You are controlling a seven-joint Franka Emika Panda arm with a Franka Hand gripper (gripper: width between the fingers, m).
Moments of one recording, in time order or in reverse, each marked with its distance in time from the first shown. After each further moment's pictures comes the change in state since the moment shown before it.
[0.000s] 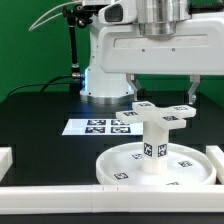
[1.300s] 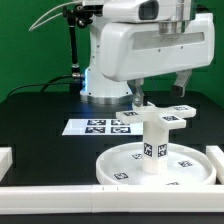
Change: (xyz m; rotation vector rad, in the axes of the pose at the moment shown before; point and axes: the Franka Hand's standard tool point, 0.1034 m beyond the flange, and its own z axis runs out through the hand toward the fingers) arm 0.000 0.005 -0.001 -0.094 -0.036 -1.170
